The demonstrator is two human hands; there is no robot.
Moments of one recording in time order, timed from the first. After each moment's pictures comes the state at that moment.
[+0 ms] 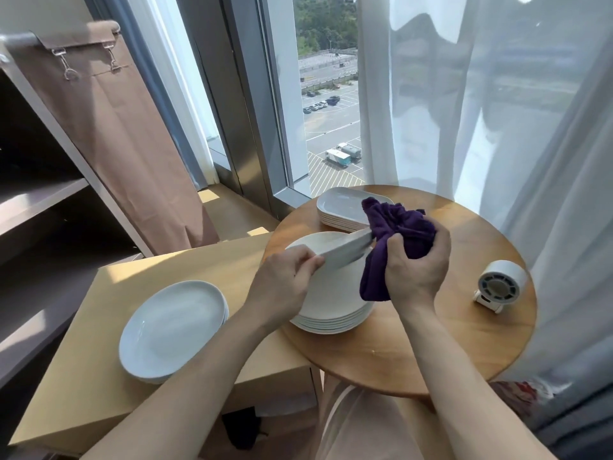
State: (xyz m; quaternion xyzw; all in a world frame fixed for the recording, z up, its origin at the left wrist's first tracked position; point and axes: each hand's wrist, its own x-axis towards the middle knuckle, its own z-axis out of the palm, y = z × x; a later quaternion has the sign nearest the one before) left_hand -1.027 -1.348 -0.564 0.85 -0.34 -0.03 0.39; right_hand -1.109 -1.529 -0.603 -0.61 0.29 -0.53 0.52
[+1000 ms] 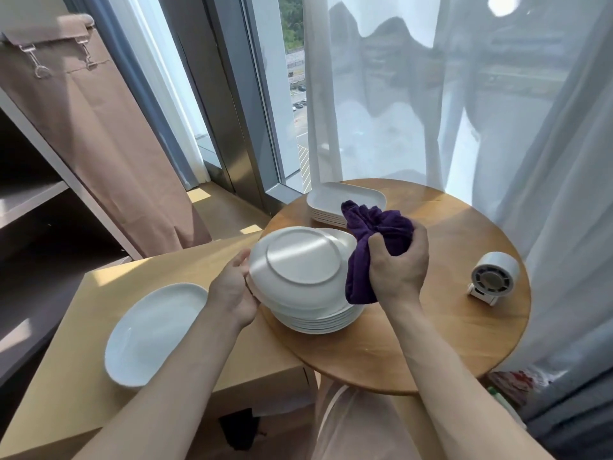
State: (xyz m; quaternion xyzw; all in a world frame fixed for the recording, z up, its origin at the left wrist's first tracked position) left_hand -0.980 -1.335 -0.596 0.56 0.12 -0.24 0.79; right_hand -1.106 -1.524 -0.603 -0.62 0.33 -0.46 0.55
